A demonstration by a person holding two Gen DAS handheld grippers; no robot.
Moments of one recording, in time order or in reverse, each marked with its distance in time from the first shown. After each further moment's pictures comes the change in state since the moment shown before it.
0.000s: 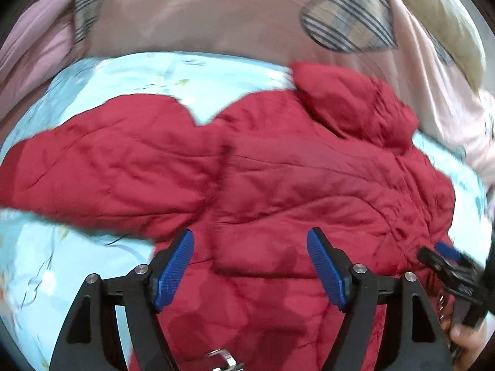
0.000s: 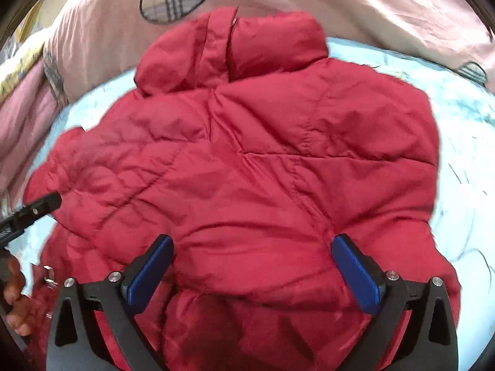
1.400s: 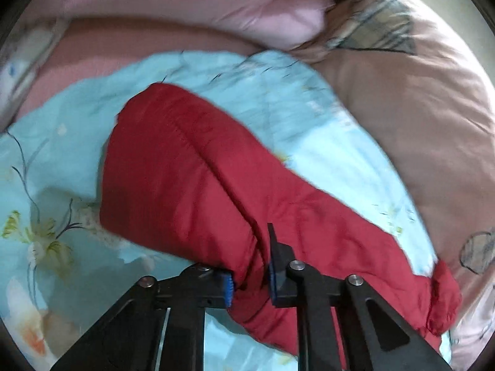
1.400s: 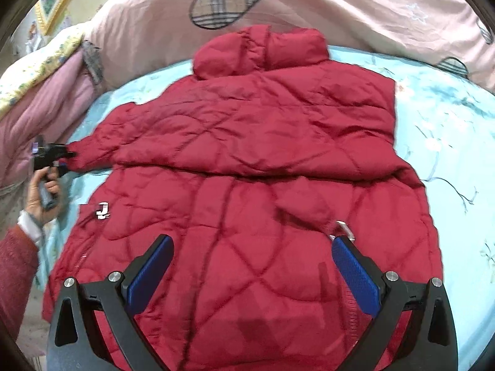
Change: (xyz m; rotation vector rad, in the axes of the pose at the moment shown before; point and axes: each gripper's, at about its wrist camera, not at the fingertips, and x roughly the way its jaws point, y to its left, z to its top) left arm -0.068 0.292 0.006 -0.636 -0.195 0.137; right arm -0.089 0.017 -0.077 -0.043 0.003 0.030
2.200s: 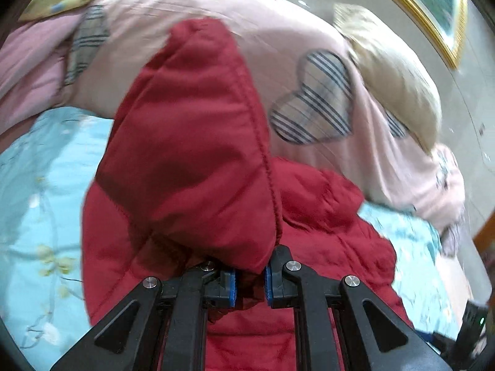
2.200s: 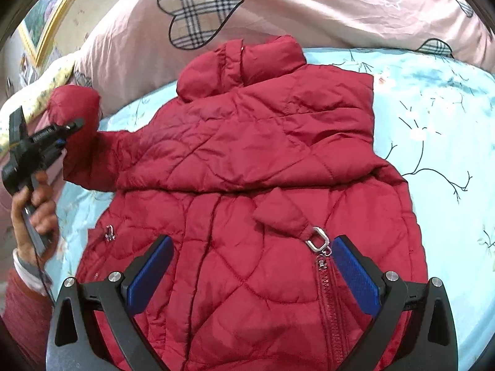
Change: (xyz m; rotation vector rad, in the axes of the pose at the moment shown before) left arm -0.101 -0.206 -0.161 0.607 0.046 -0.438; right arm -0.019 -0.031 0.009 0.114 -0.040 0.073
